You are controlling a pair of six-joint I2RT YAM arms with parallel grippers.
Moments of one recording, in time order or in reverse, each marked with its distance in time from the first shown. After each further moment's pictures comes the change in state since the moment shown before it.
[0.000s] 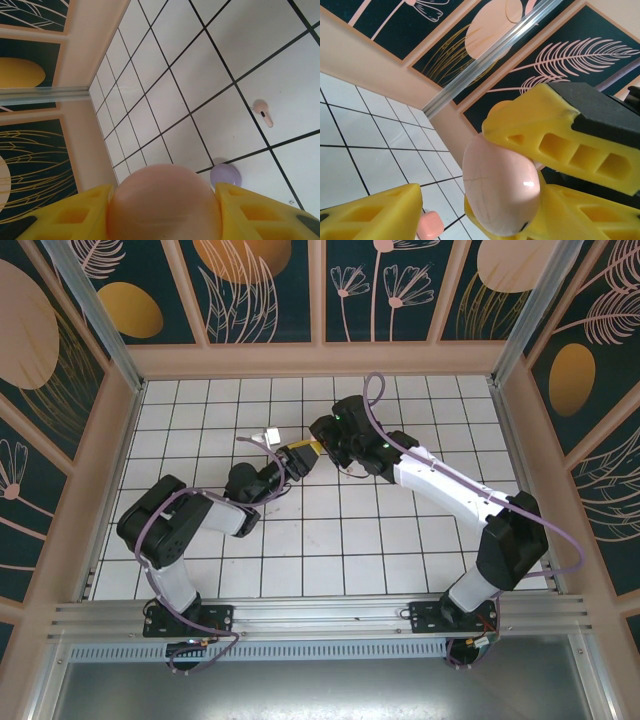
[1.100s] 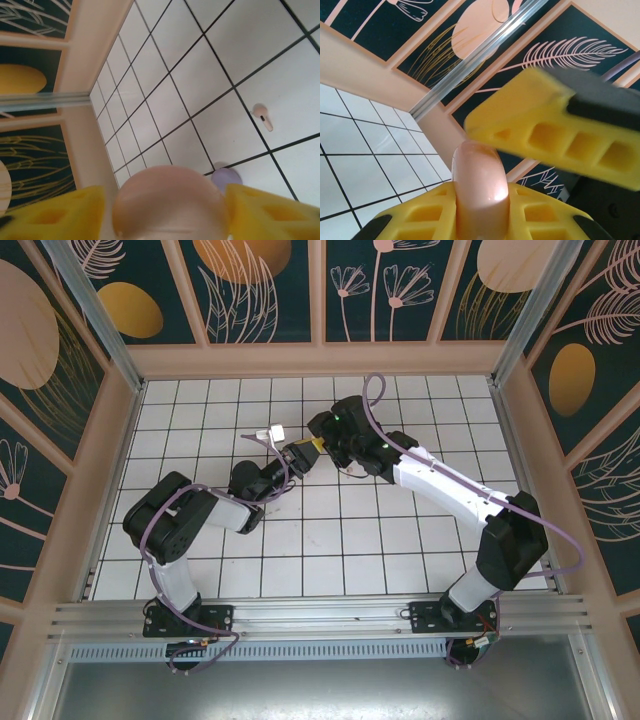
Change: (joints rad) left arm -0.009 0.037 0.043 0.035 0.023 -0.015; right arm 0.000 0.000 0.004 0.008 0.026 0.003
